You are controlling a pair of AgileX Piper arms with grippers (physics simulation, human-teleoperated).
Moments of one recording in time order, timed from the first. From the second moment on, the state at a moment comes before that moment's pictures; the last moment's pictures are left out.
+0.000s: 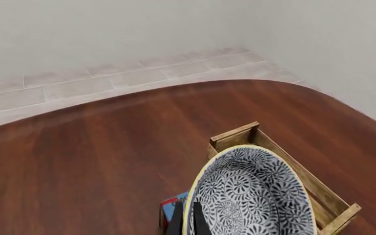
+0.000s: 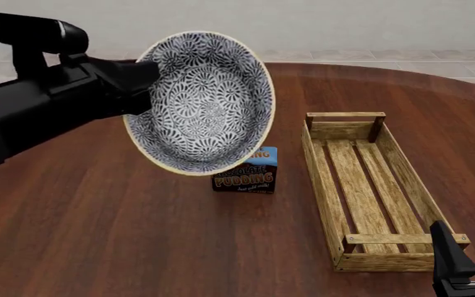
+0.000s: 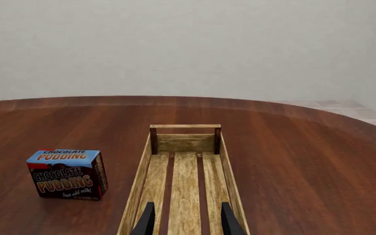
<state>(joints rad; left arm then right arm) -0.55 1.05 -1.00 0.17 -0.12 0.00 0.00 0.00 0.00 0.00</state>
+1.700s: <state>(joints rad) -0.72 1.28 -1.18 0.25 -0.04 0.00 0.00 0.00 0.00 0.00</state>
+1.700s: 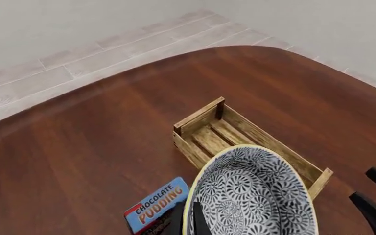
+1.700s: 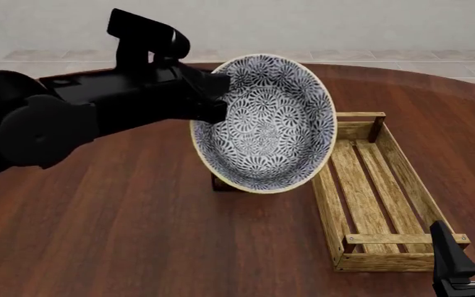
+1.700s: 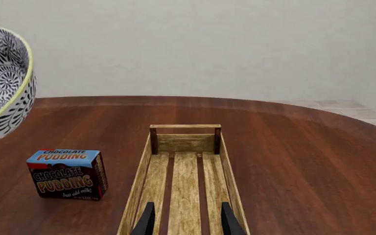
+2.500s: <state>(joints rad) -0.86 1.39 -1.27 0.28 -0.11 0.00 0.00 0.00 0.00 0.00</state>
